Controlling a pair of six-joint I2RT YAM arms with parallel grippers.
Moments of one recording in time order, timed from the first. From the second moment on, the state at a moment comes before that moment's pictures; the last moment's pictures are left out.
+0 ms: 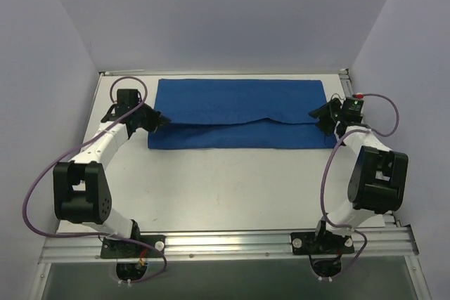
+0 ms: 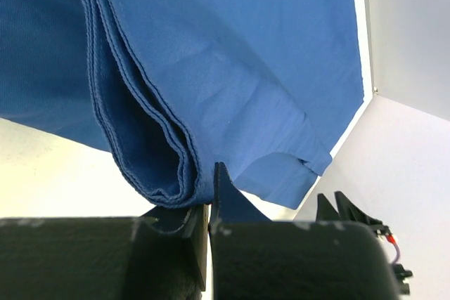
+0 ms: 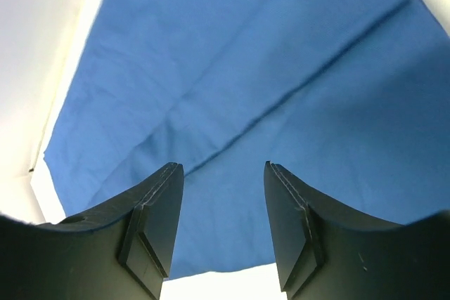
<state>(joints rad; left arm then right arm) -0.07 1.55 1.10 -0.35 0.25 -1.12 -0.24 1.59 0.91 0.00 -0.26 0.79</state>
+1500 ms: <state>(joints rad) -0.07 1.35 0.98 -0.40 0.35 -1.03 -0.24 1.42 0.93 -0.16 -0.22 0.67</state>
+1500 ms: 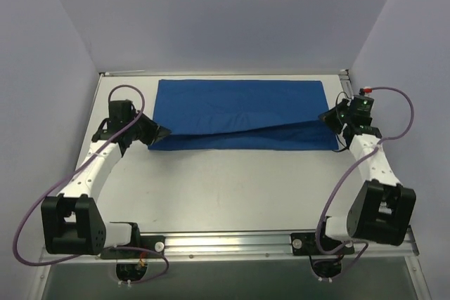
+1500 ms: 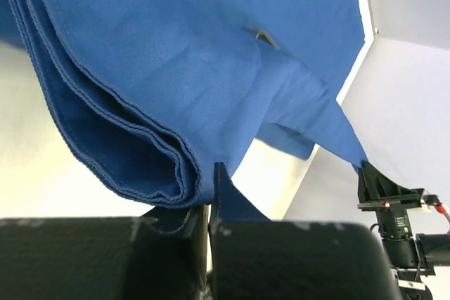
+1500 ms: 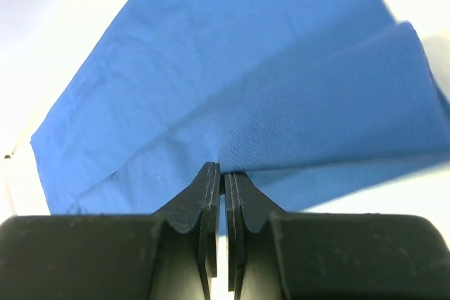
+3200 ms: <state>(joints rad) -0.03 0.91 0.85 -0.89 0.43 -0.87 -0.08 1.05 0.91 -0.76 -0.09 0.55</state>
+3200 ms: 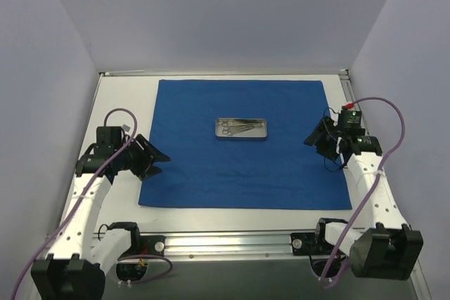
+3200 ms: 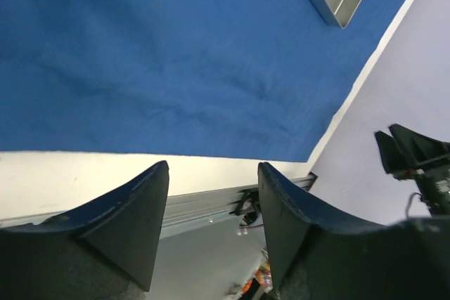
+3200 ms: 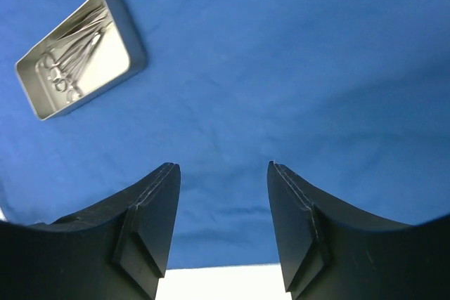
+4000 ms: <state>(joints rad) -0.05 1.53 0.99 -0.67 0.57 -0.77 0.13 1.59 0.92 -0.37 -0.58 0.55</state>
